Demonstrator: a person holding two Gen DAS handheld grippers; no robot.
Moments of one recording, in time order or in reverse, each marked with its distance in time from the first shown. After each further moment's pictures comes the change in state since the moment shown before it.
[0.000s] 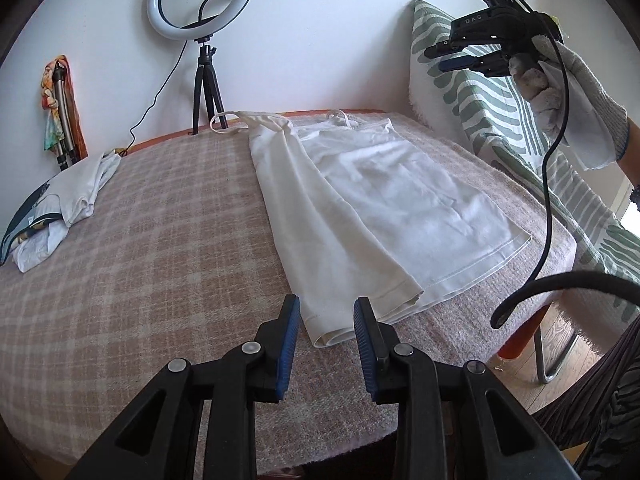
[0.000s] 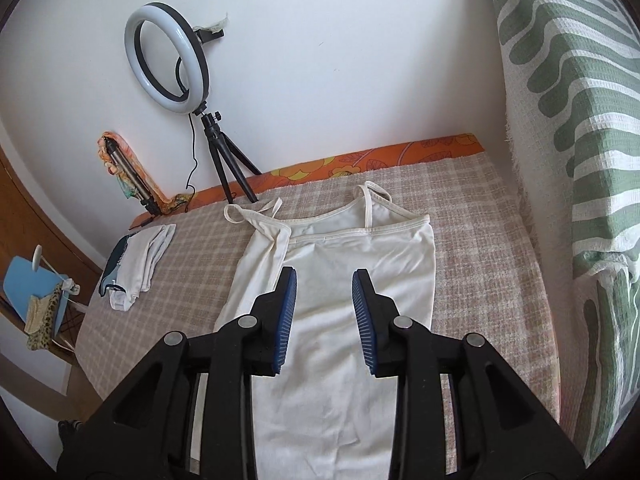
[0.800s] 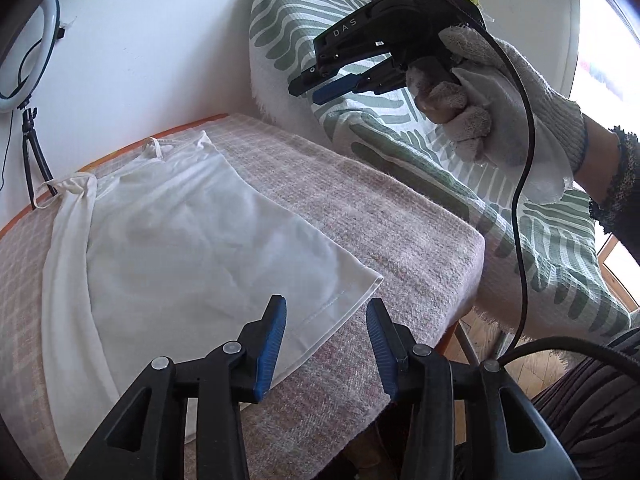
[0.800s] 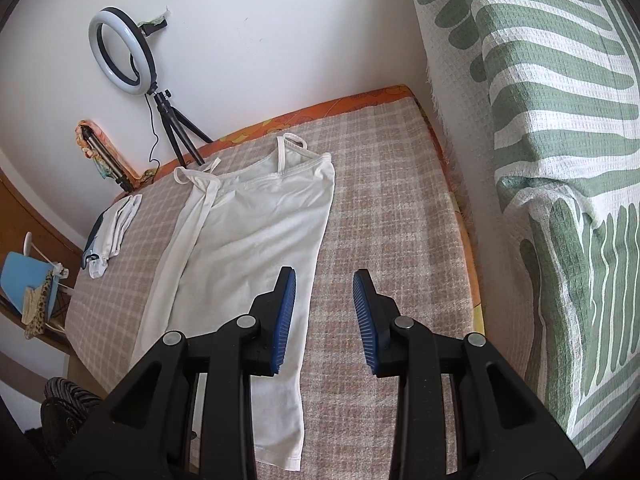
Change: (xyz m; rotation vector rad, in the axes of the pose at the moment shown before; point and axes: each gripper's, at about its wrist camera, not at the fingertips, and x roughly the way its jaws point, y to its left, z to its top) left arm 0.076 -0.175 0.059 0.234 0.053 -0.324; right arm -0.016 -0.113 -0.041 0.034 0.105 -0.032
